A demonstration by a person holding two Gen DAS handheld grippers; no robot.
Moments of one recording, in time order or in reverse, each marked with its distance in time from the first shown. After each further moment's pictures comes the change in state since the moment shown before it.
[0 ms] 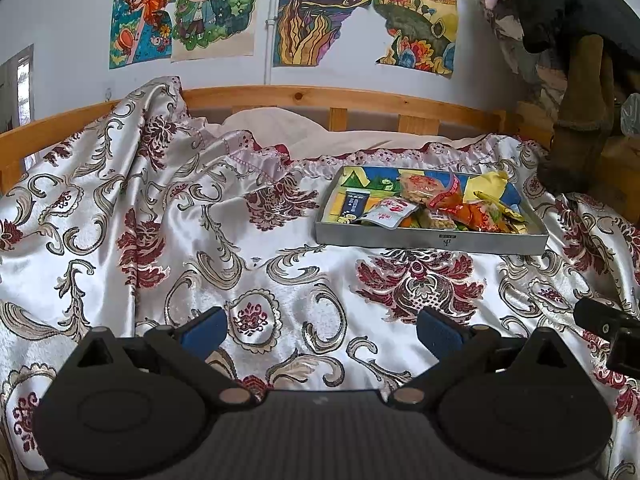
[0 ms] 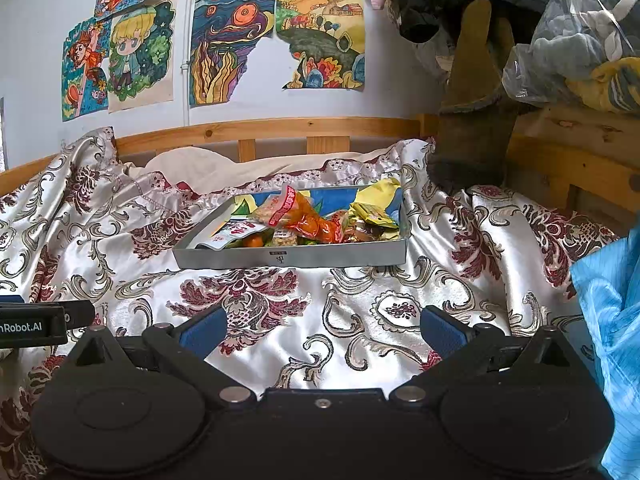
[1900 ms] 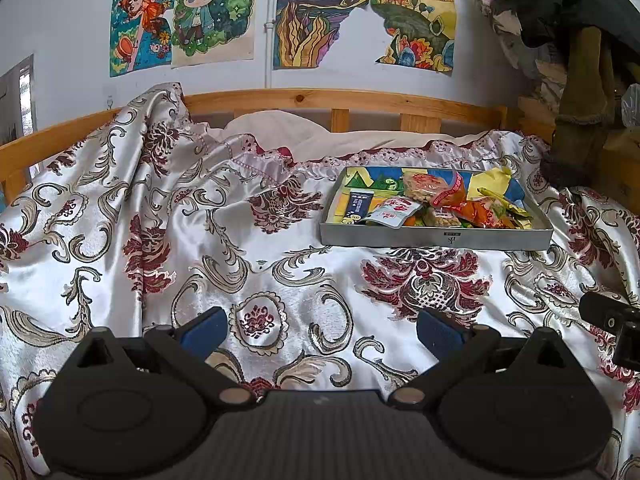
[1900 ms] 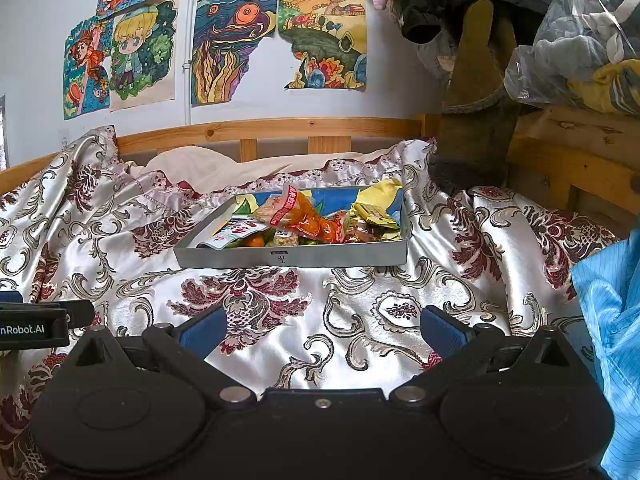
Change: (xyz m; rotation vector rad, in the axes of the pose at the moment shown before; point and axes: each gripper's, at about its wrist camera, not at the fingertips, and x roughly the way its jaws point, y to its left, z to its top) left arm 0.000 0.000 0.000 0.017 0.000 0.013; right arm 0.000 0.001 0.000 -0.001 0.000 -0.002
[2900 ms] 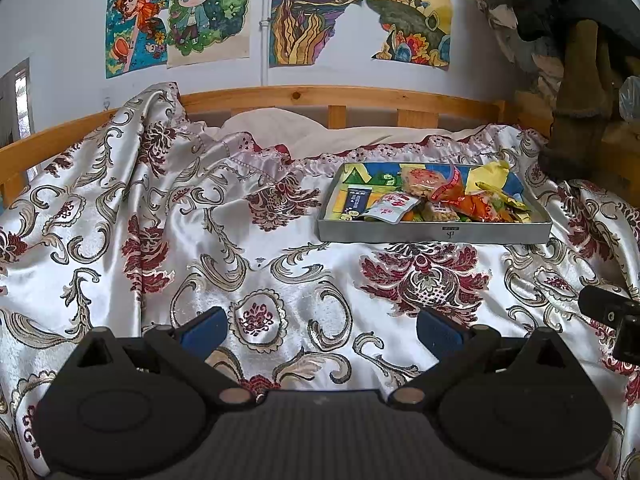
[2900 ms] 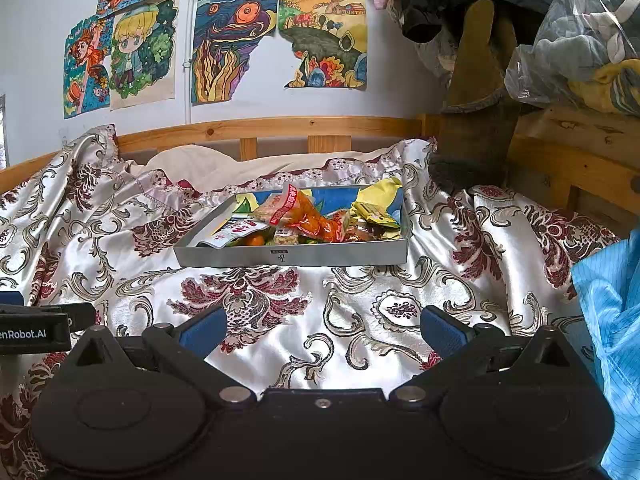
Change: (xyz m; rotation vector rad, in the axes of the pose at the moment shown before) left arm 0.000 0.000 -0.001 0.016 0.008 -0.002; right arm 0.000 0.001 0.000 0.000 0.001 0.000
